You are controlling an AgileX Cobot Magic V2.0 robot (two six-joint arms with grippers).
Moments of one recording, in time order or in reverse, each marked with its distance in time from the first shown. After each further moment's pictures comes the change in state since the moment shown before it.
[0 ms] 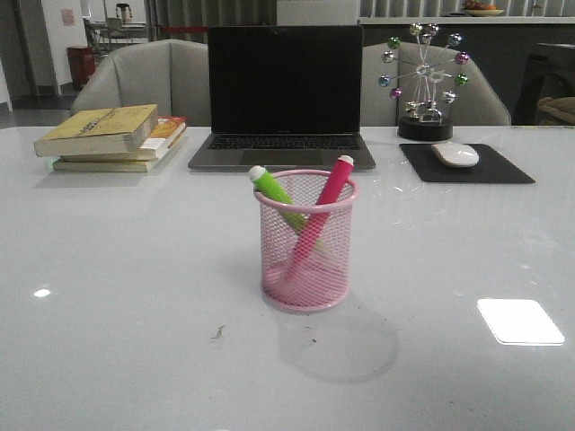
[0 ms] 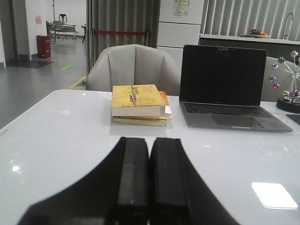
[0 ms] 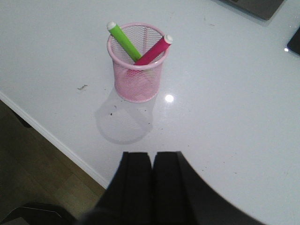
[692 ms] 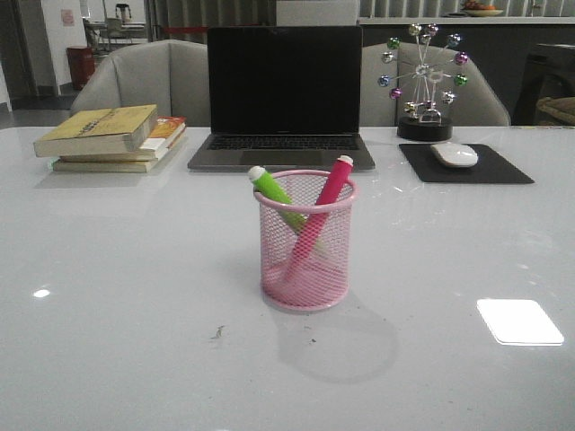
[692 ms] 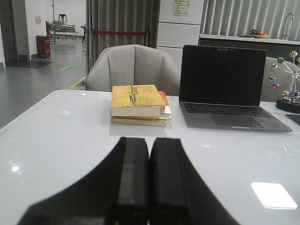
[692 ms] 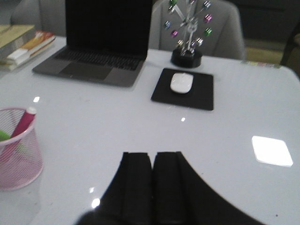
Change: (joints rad) left arm 0.000 0.000 0.000 0.000 0.000 0.000; right arm -0.509 -0.477 0.420 0.004 -0.437 0.000
